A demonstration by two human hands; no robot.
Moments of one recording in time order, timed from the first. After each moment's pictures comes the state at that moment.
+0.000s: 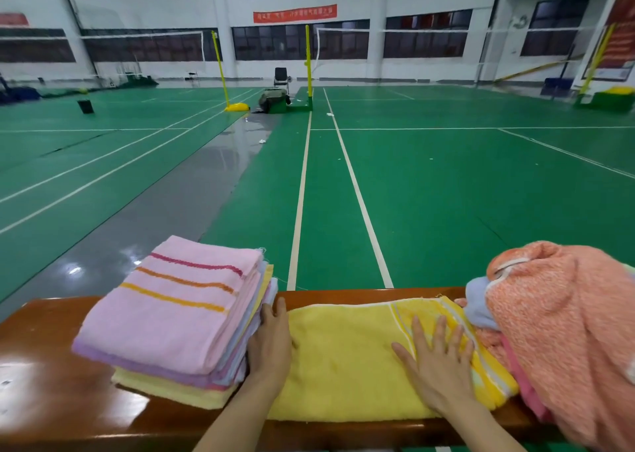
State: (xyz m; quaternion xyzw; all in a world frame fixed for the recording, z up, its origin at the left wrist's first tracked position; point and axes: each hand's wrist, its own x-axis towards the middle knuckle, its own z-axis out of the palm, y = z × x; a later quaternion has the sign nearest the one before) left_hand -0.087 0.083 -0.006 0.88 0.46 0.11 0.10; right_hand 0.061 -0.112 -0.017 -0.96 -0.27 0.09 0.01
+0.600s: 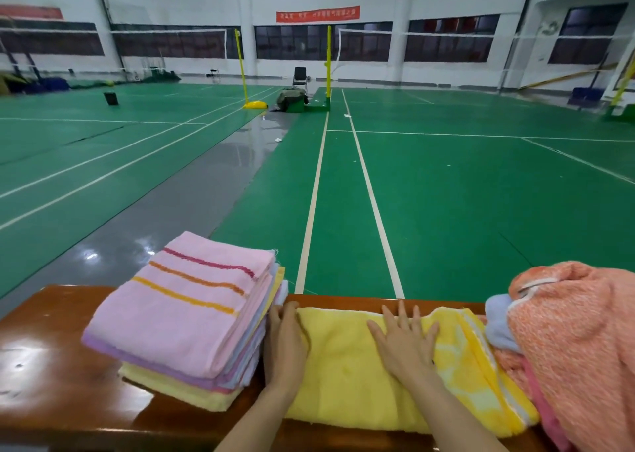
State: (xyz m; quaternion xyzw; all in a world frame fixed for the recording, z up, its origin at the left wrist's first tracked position) left_hand -0.079 0.076 -0.008 0.79 0.46 0.31 0.27; right_hand 0.074 -0.033 -0.022 -0.95 -0.31 0.07 0.05
